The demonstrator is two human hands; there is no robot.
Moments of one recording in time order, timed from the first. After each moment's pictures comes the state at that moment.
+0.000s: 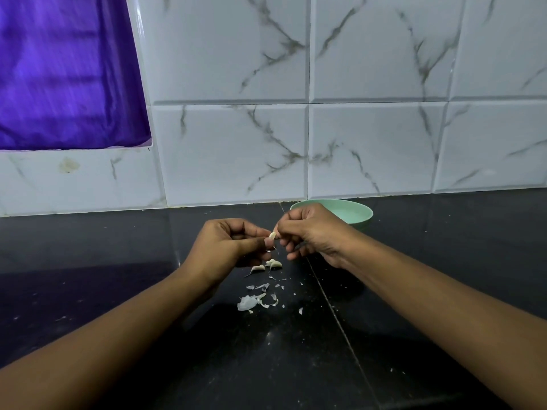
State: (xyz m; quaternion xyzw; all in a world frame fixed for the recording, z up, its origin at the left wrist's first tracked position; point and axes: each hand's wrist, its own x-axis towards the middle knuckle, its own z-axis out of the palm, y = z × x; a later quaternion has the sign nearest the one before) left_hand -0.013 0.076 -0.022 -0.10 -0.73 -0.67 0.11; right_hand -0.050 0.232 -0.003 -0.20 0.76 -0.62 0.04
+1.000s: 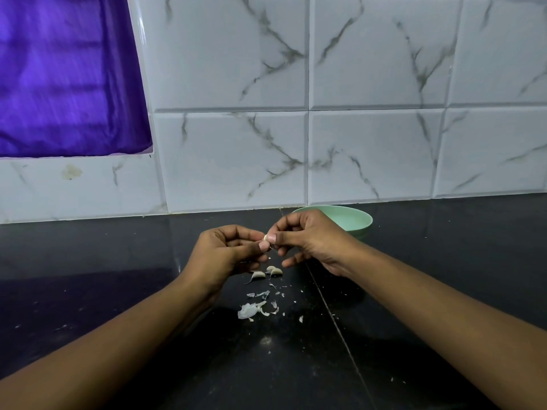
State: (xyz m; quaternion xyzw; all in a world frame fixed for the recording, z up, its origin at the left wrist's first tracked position) left_hand -0.015 0.074 -0.024 -0.08 -0.68 -0.72 0.10; right_hand -0.054 0.235 -0.007 -0.27 0.73 -0.62 0.05
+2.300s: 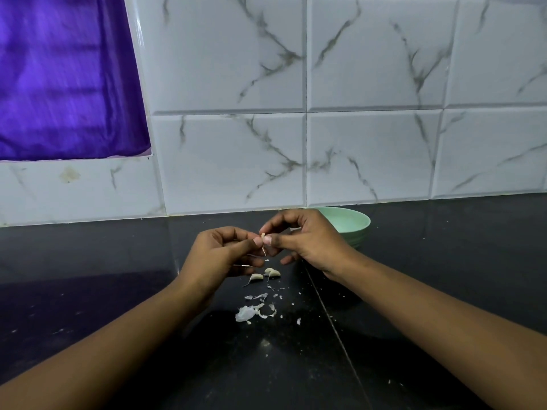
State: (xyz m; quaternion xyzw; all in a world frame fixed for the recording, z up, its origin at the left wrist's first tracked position) left_hand -0.016 0.072 -0.023 -0.09 -0.71 -0.69 0.11; right_hand -0.052 0.232 -0.012 -0.30 0.74 -0.60 -0.04
